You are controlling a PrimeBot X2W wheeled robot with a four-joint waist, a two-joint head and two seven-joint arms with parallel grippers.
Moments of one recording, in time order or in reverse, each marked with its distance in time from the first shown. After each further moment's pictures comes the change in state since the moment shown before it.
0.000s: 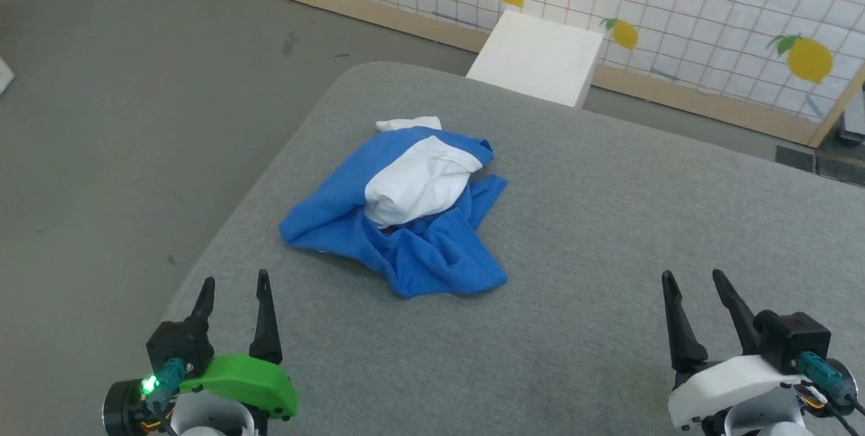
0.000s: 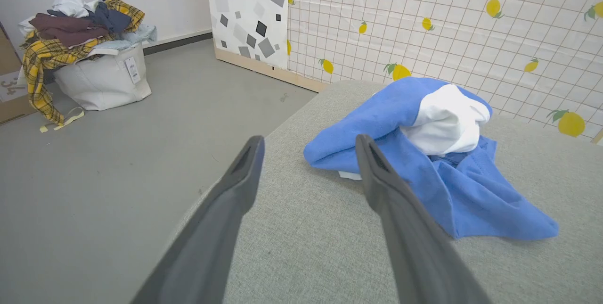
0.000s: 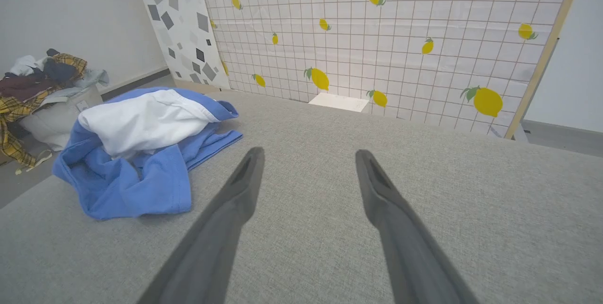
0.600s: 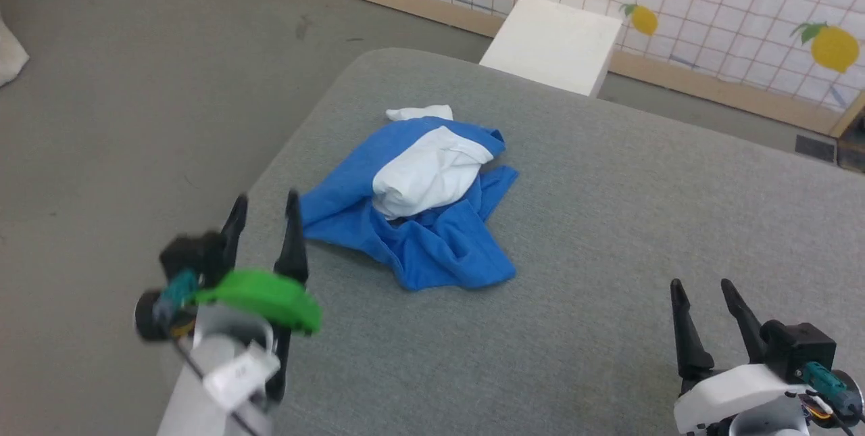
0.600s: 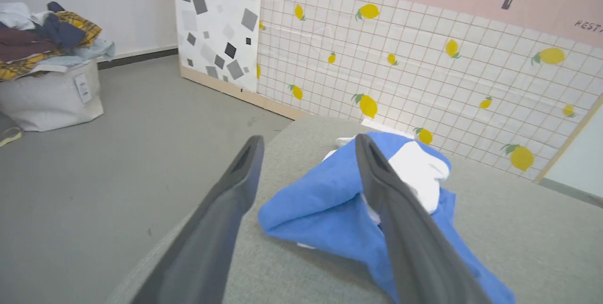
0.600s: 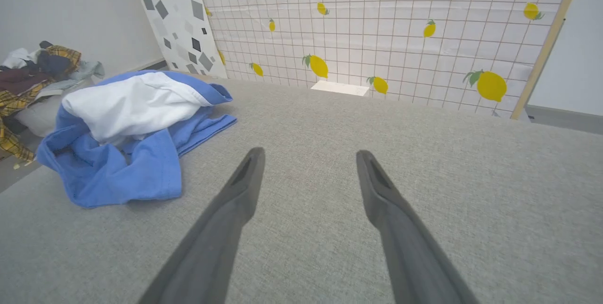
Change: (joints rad) left arm -0.217 0.000 -0.049 0.123 -0.094 -0.061 -0.015; right arm 0.004 0.000 -0.020 0.046 -0.004 0.000 -0.041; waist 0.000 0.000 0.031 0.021
